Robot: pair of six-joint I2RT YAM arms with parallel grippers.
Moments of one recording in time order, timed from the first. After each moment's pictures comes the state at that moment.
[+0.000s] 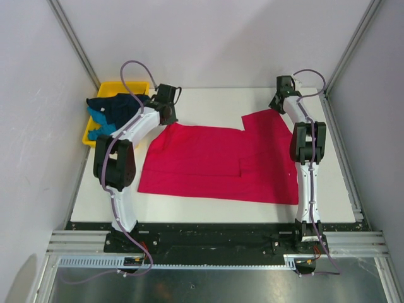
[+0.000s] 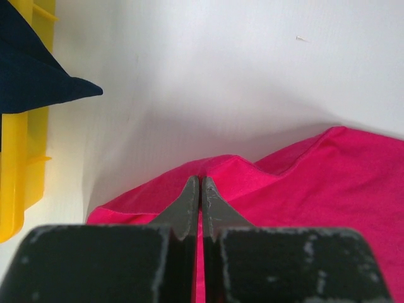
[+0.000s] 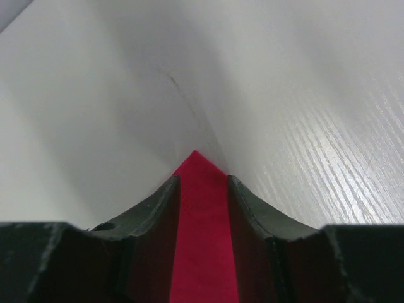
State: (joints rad) left arm -0.31 1.97 1.63 -0.55 -0.28 -0.37; right arm 0.04 2.55 2.24 -0.52 0.24 0.56
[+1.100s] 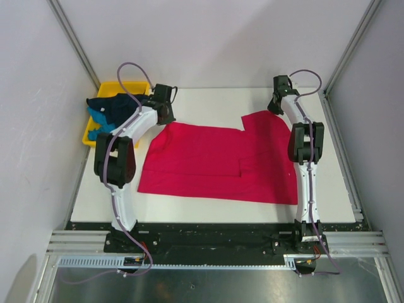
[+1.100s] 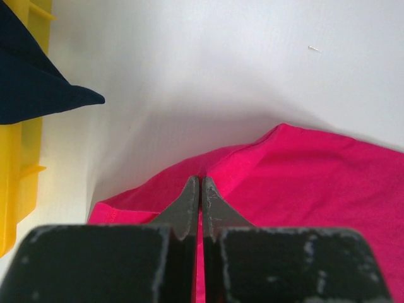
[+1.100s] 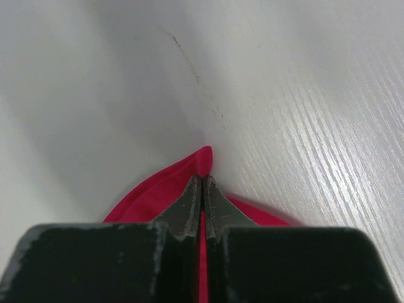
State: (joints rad) left arm -0.26 2.00 1.63 -0.53 -0.23 -0.39; right arm 0.06 2.59 2.35 -0.68 0.24 0.55
